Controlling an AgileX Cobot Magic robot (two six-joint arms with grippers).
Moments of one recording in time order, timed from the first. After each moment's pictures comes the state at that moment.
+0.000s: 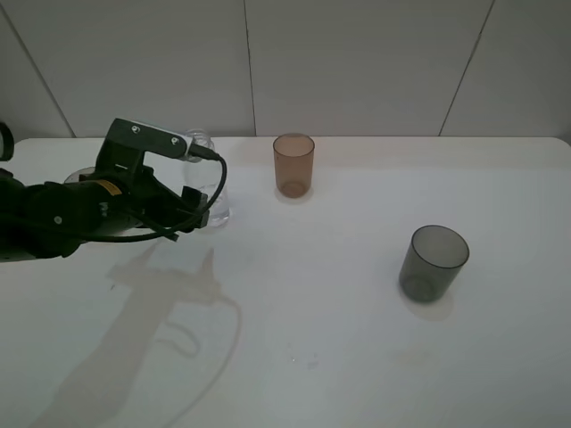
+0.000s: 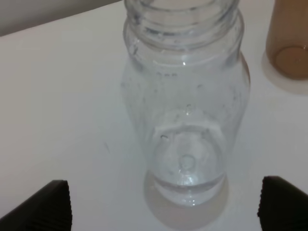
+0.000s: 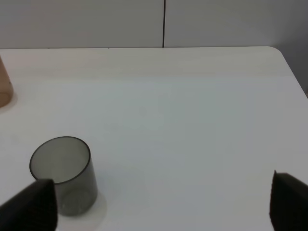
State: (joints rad) left arm -0.58 1.76 -0.53 -0.52 -0.68 0.37; right arm -0.11 0.00 -0.52 0.00 1.06 -0.03
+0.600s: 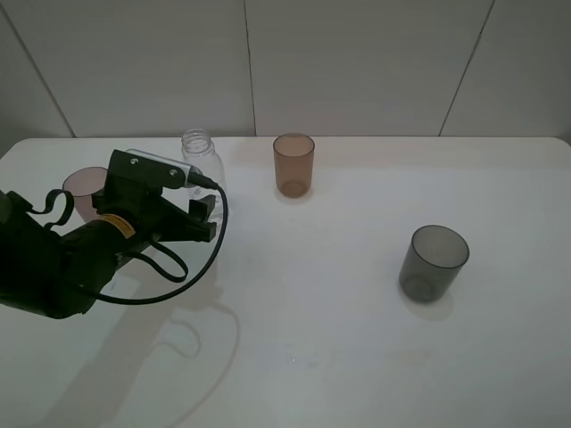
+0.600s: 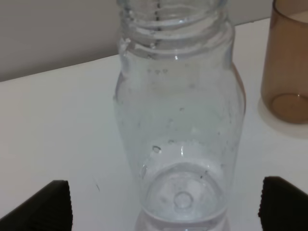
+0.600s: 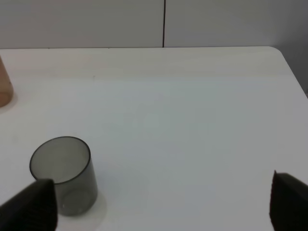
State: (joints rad) left arm -0.59 1.99 -0.45 -0.33 -1.19 0.12; right arm -0.11 0.00 -0.52 0.00 1.06 -0.03
